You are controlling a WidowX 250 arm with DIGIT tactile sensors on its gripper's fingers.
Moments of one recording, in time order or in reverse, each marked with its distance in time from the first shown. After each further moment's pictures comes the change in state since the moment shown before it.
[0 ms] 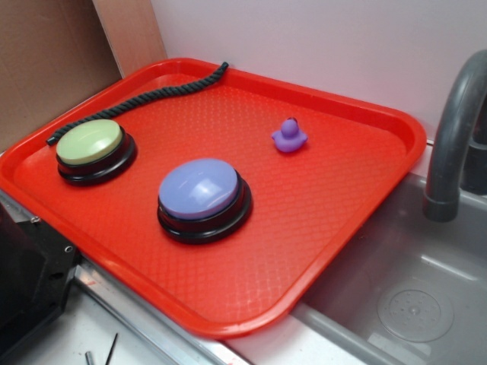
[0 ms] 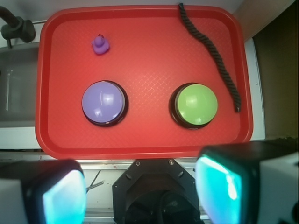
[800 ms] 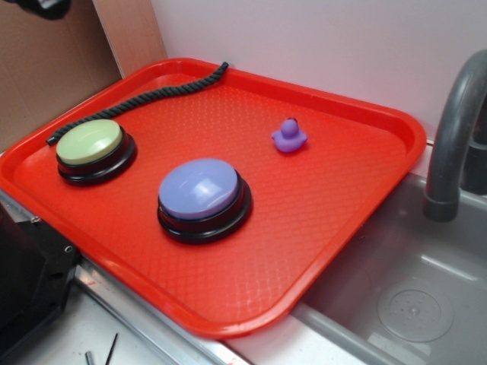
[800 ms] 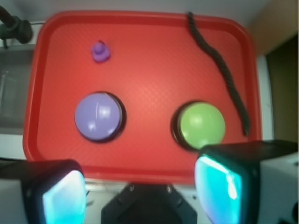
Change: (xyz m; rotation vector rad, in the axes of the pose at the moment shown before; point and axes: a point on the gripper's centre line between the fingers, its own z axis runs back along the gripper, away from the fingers) arm 0.032 0.016 -0.037 0.001 -0.040 -0.074
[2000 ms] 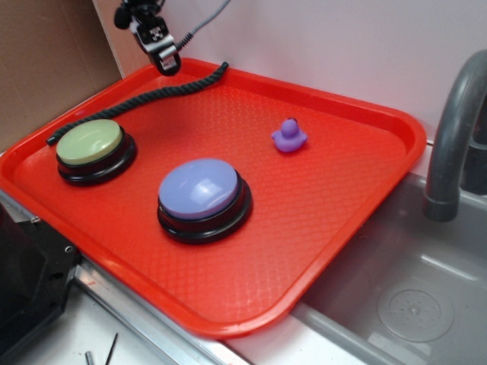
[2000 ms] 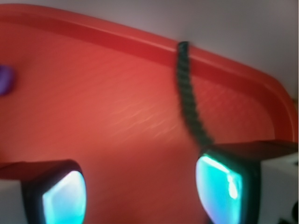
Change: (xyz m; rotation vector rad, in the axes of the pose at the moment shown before) arm 0.107 0.115 -0.161 -0.087 0.046 -0.307
